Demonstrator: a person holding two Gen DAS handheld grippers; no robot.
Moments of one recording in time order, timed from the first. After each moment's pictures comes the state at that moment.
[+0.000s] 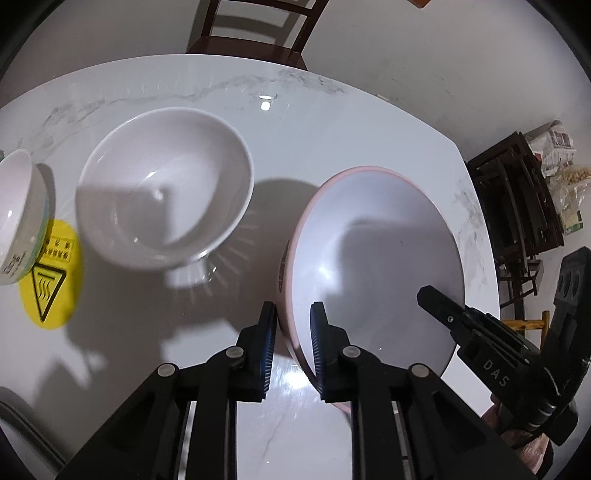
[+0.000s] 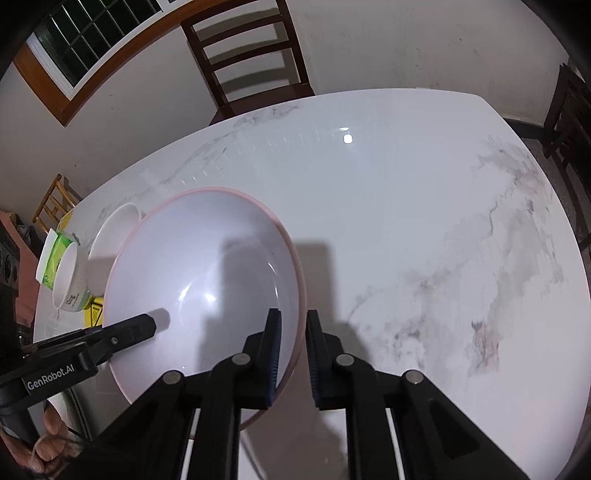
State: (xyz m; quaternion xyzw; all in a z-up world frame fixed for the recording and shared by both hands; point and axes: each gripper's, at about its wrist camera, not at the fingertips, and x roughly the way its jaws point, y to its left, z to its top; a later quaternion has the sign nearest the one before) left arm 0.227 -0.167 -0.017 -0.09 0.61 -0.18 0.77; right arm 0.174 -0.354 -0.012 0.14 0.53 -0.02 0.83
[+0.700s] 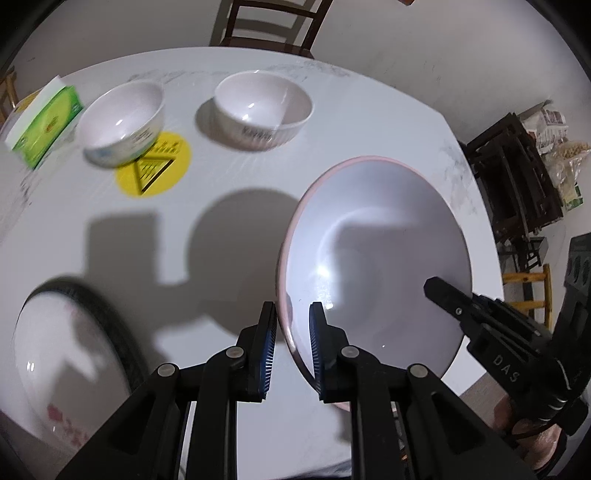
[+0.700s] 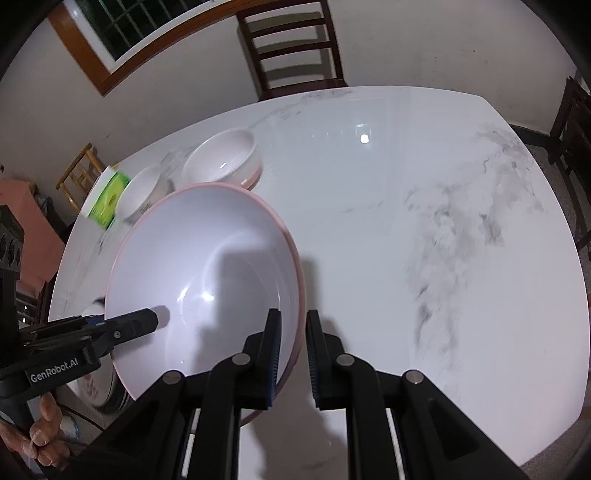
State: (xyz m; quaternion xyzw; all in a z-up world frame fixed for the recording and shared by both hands) left arm 0.091 -0.079 0.024 -0.06 0.61 -0.17 0.77; right arm 0.040 -0.250 0.032 0.12 0.53 0.01 0.84
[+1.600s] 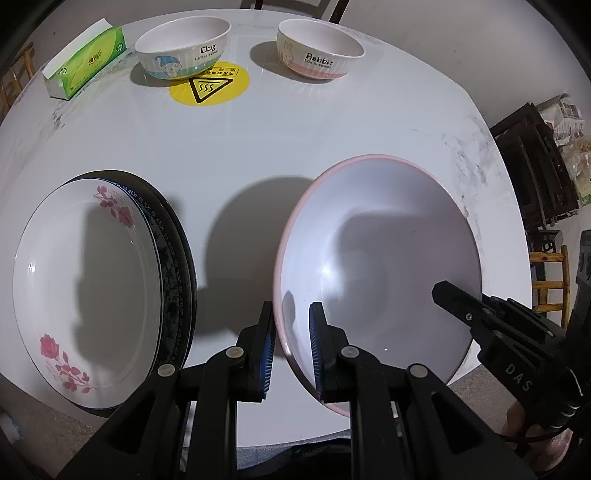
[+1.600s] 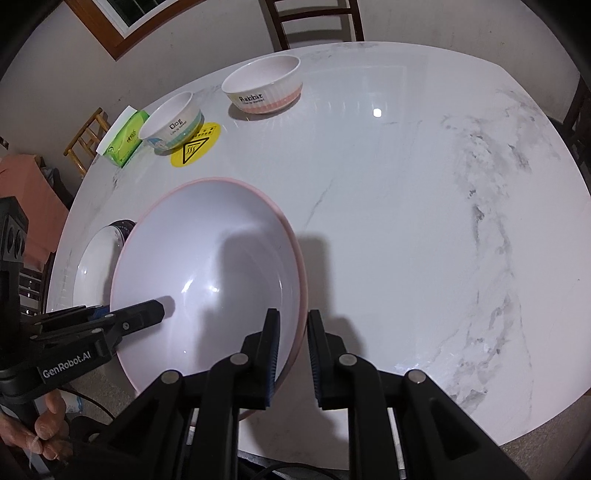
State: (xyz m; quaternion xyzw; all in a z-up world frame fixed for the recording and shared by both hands) left arm 0.026 -0.028 -0.017 -0.05 0.64 -0.14 0.76; right arm -0.018 -0.193 -0.011 0.11 0.58 0.03 0.81
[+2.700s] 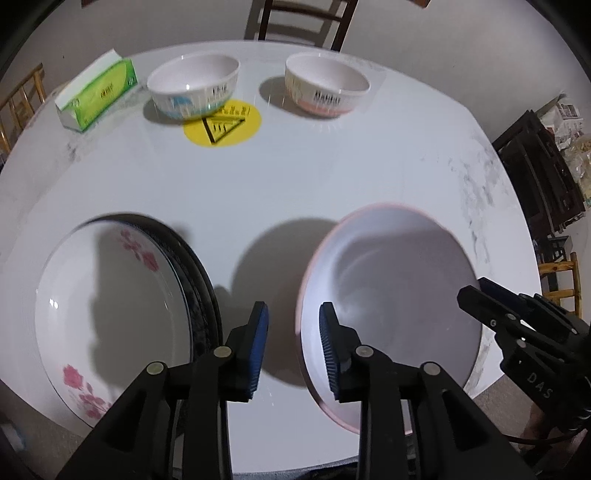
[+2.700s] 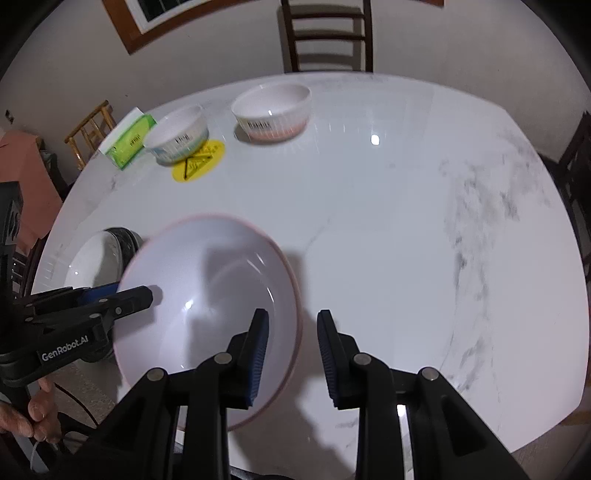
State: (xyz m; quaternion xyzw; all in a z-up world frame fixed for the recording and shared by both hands) left arm 0.037 -0.022 0.003 -0.03 0.59 -0.13 0.80; right arm -0.005 -0.190 0.012 0.05 0.54 0.03 0.84
